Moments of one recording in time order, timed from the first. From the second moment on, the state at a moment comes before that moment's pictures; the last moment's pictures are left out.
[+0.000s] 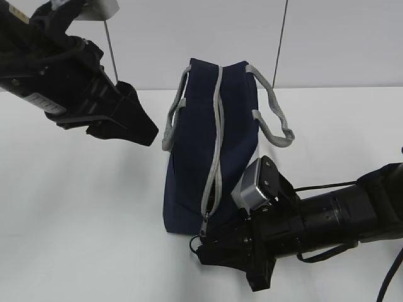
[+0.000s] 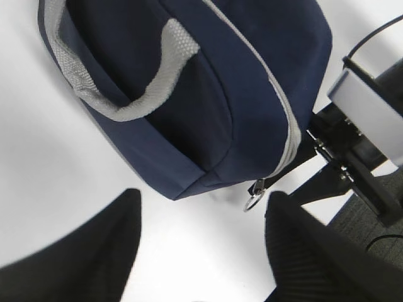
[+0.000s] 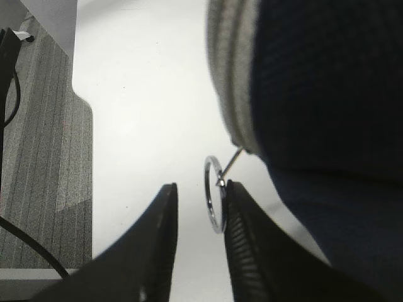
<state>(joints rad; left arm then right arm) -0.54 1.41 -1.15 -0.36 0.81 0.34 0.32 1.94 -0.66 1.80 0.99 -2.50</state>
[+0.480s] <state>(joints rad) -0.54 1.41 -1.15 -0.36 0.82 0.34 0.32 1.94 -0.66 1.80 0.98 -2.49</state>
